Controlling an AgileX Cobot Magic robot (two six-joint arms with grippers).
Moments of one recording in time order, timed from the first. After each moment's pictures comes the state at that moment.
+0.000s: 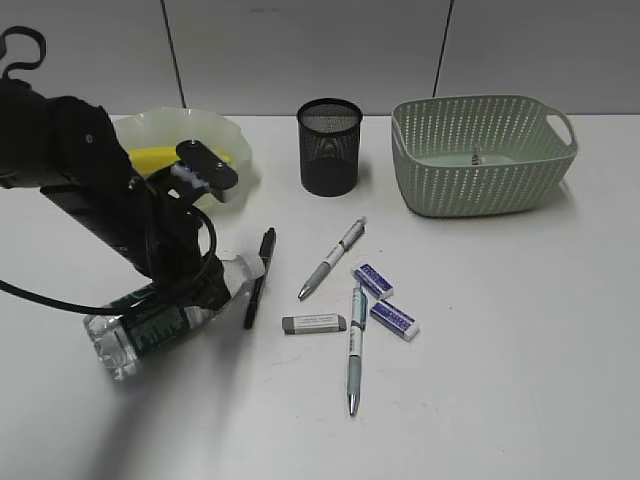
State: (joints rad) left arm -0.46 1.89 -1.03 -0.33 0.43 0.68; right arm 0.21 -0.01 -0.51 0.02 1.04 -0.07
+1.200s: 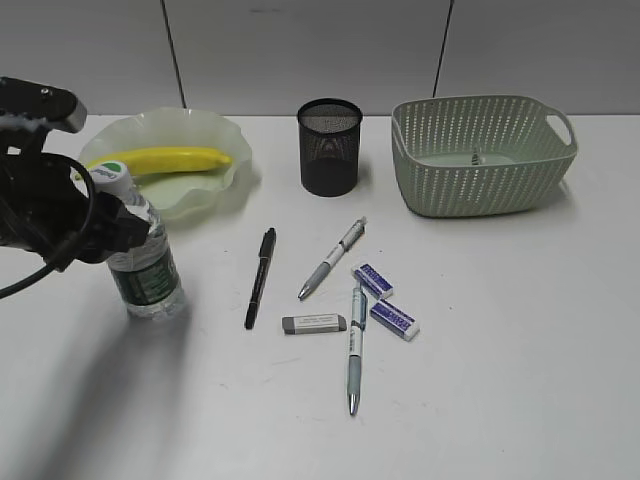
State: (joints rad) left arm -0.33 1.47 -0.68 -0.57 0.15 0.60; right arm 0.21 -0.01 -0.51 0.02 1.04 -0.07
